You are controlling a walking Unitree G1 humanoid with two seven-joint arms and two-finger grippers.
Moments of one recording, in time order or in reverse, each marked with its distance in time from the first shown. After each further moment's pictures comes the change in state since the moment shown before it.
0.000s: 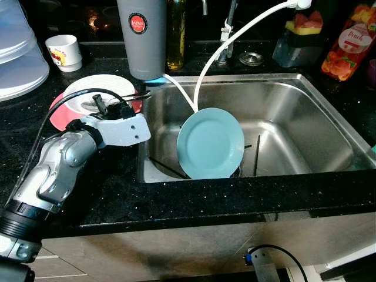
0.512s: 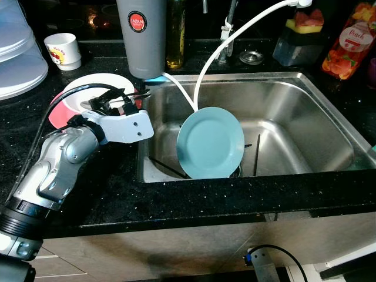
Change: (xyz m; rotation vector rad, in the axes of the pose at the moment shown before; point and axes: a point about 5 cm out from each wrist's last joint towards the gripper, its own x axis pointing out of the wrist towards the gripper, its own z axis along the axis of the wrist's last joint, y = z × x) left arm 0.001 0.007 0.008 0.011 -0.041 0.009; right arm 0.000 0.000 0.000 0.000 0.000 0.006
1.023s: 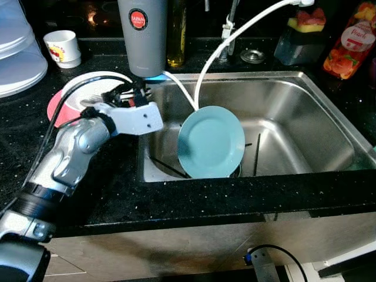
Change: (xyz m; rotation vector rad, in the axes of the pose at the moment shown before) left arm 0.028 0.006 0.012 -0.023 -0.077 0.041; right arm 0.000 -0.001 -0.001 0.000 0.003 0.001
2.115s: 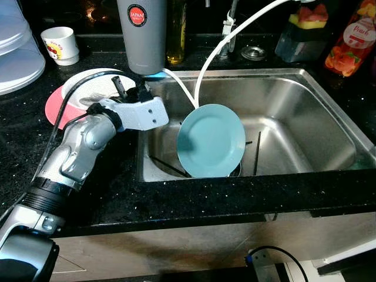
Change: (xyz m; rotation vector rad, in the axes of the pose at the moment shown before) left arm 0.002 0.010 0.001 -0.024 0.012 0.110; right arm 0.000 0.000 -0.002 0.001 0.005 -0.001
